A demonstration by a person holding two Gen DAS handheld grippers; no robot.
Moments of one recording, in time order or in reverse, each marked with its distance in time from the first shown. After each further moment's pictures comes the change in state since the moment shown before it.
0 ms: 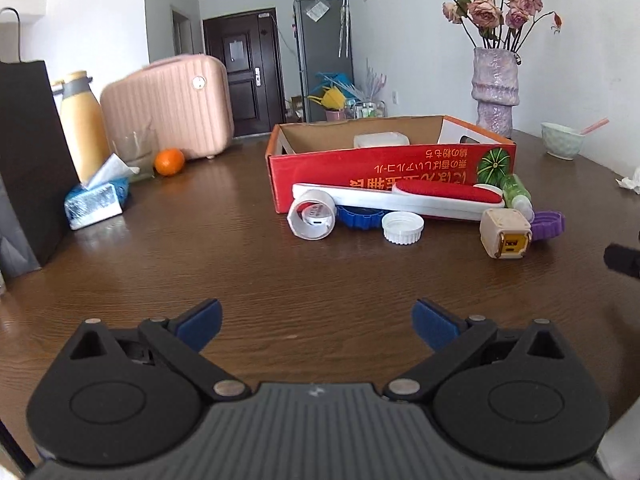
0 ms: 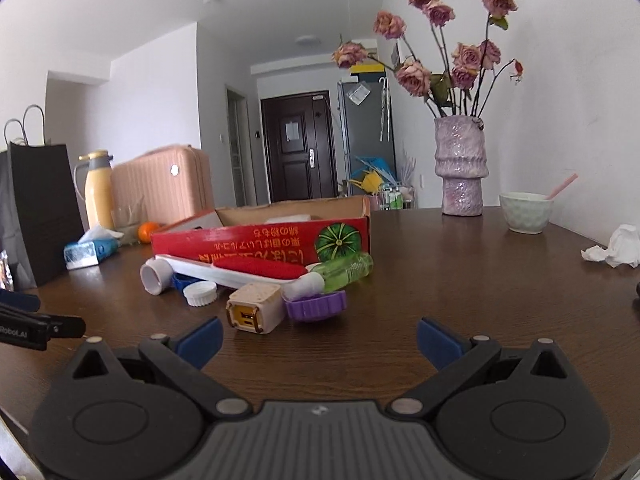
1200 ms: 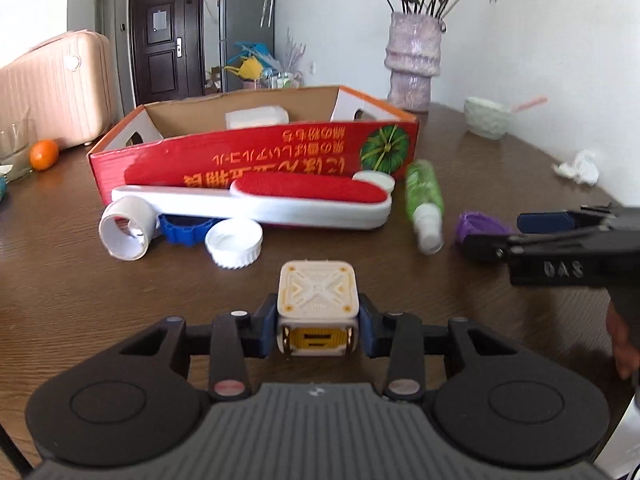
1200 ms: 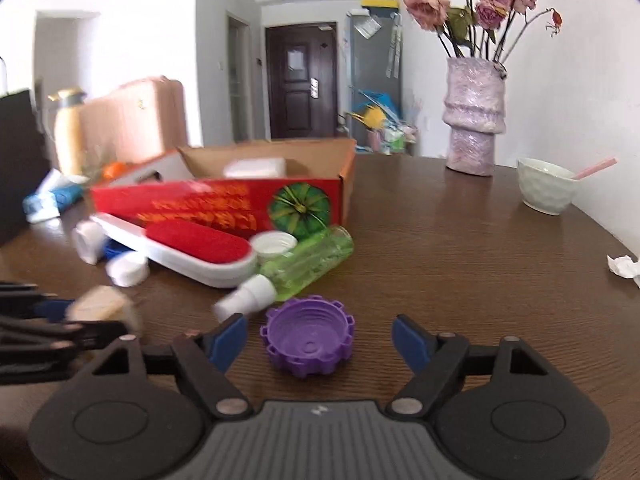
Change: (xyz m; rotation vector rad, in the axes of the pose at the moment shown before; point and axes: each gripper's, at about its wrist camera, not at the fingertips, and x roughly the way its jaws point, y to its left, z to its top) left arm 0.058 -0.090 0.027 0.056 0.101 -0.232; right arm 0.095 -0.039 0.040 -0.050 0.267 -0.033
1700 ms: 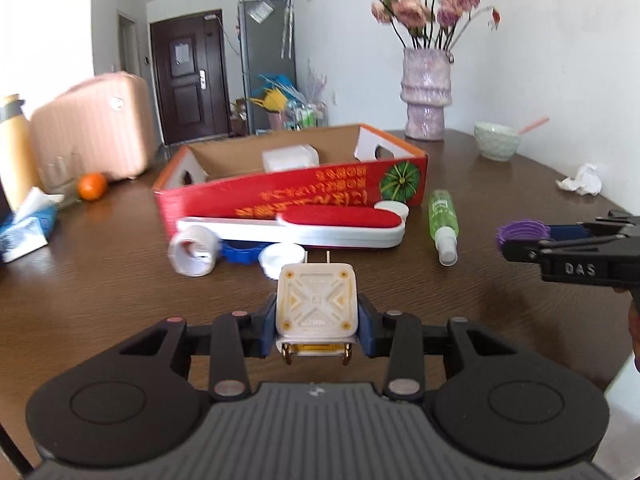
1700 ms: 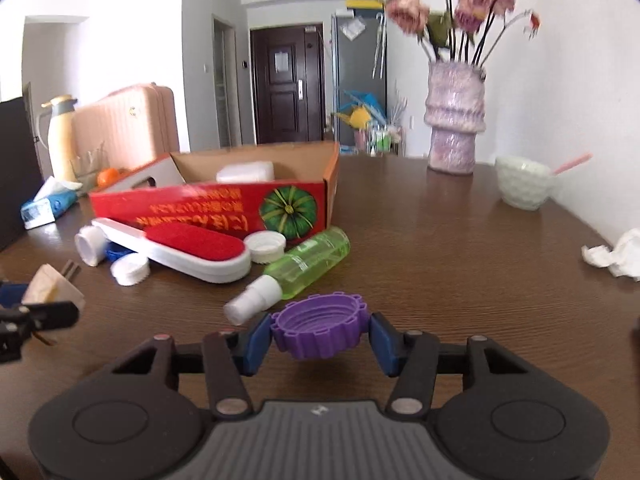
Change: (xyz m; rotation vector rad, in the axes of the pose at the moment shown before) left arm -0.079 0.003 -0.012 0.011 -0.110 0.097; right arm -0.044 0.004 -0.009 0.014 -0.057 -0.023
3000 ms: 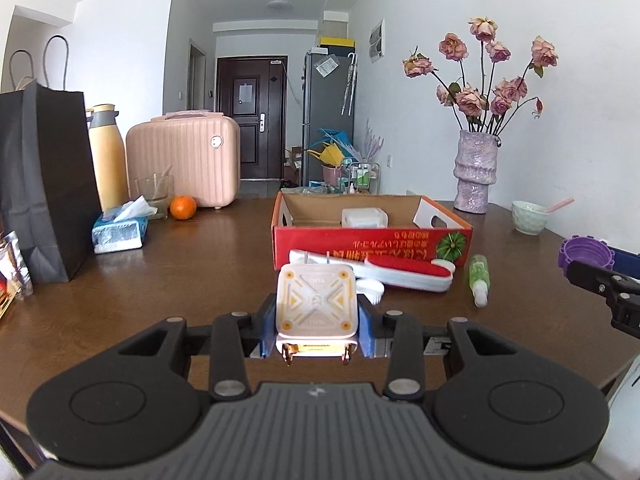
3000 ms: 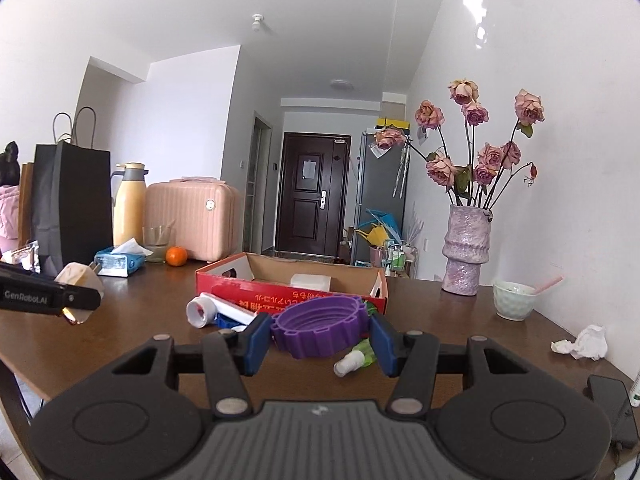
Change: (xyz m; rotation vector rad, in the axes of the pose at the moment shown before) left arm -0.099 0.062 -0.013 -0.138 -0.172 0.107; right arm -0.145 0.080 -0.025 -0.127 -0.344 0.019
